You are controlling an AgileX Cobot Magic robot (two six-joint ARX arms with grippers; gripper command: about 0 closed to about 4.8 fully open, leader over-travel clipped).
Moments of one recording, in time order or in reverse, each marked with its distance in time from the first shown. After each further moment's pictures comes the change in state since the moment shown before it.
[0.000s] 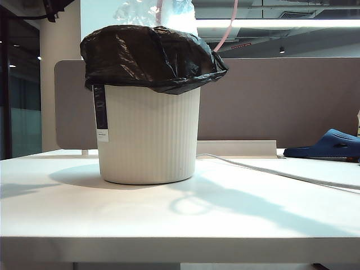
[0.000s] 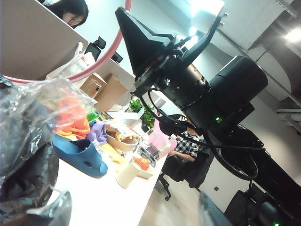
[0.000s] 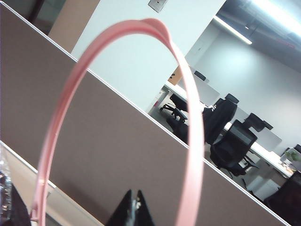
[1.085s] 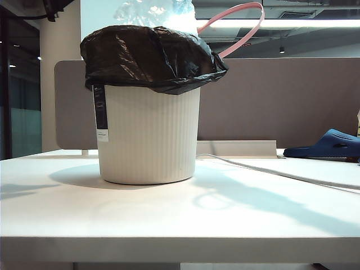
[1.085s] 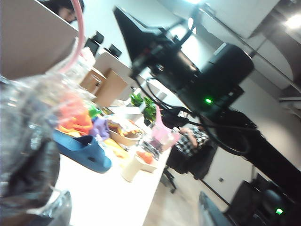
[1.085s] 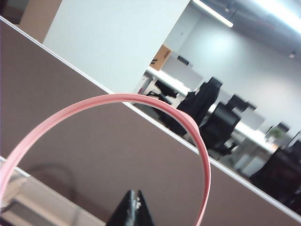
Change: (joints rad) left arm 0.019 0.000 0.000 0.001 0.037 0.034; right arm -0.093 -0.016 -0.001 -0.018 0.002 0.043
